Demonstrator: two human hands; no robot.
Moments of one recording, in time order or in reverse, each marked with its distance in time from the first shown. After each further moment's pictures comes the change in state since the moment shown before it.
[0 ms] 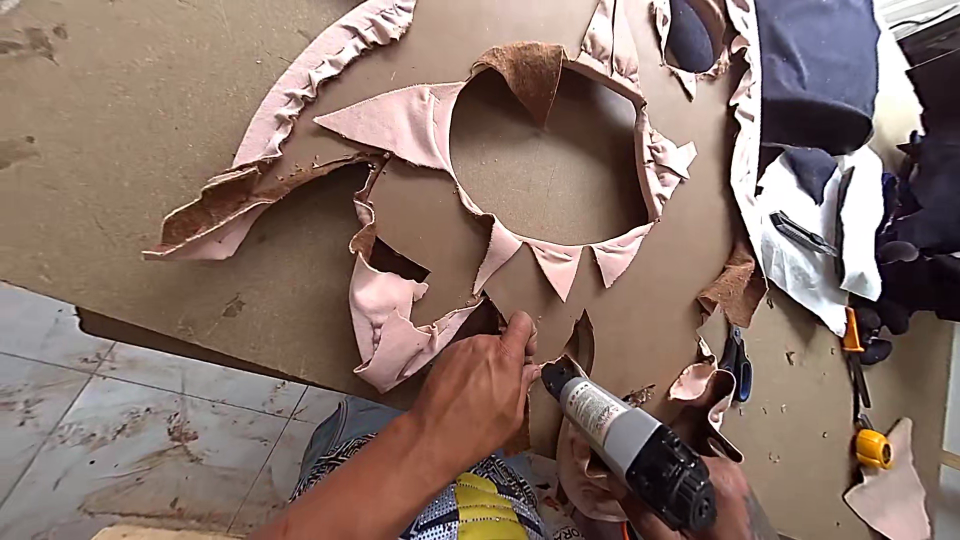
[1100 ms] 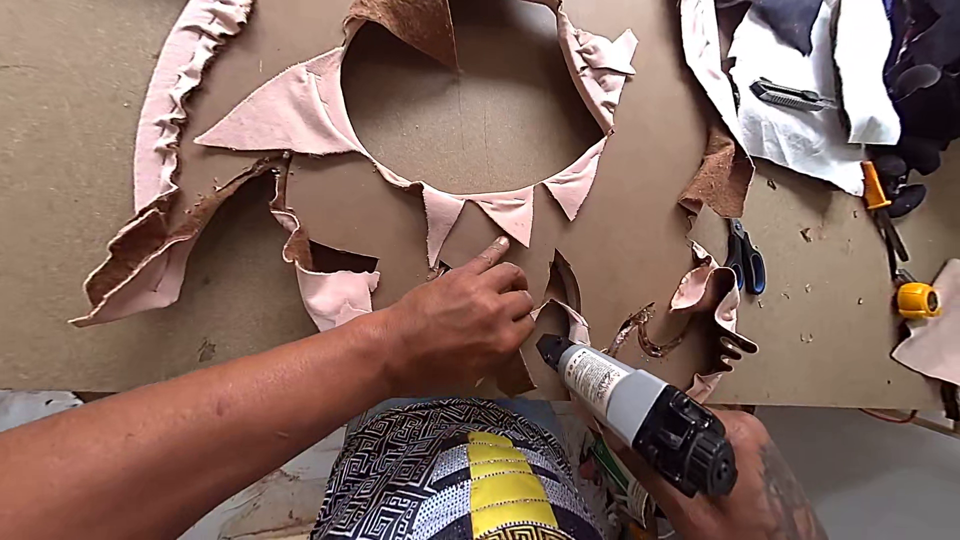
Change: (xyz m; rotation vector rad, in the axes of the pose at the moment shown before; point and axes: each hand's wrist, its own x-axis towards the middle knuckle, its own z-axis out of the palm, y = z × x) left_hand 0.046 -0.015 -0.053 0.331 -0.091 1.056; right_hand -0.037 -0.023 0.030 0.044 0.199 0.195
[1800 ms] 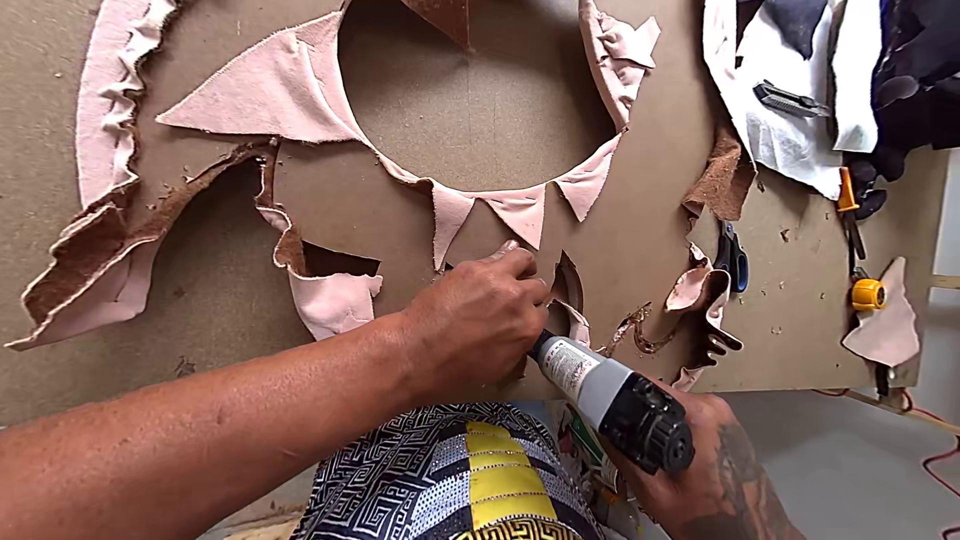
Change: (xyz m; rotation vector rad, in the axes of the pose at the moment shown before) left_hand 0.011 -0.003 -0.005 -0.031 -0.004 -0.108; right_hand 0.019 -0.020 0.015 -0.152 0.055 0.008
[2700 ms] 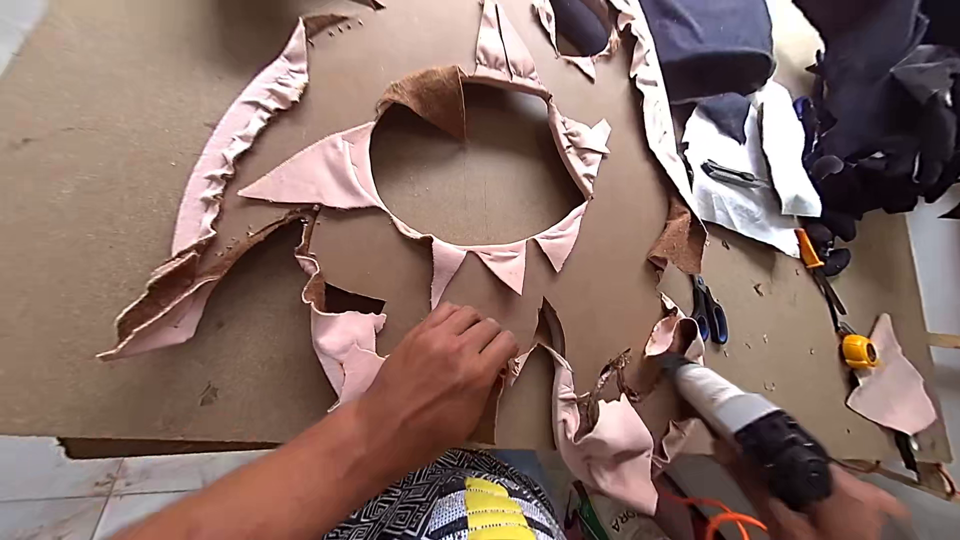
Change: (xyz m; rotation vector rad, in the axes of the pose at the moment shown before) left_hand -0.025 0.026 0.004 0.105 0.204 -0.308; right_hand -0.043 0.087 -0.075 -0.188 0.100 0.245
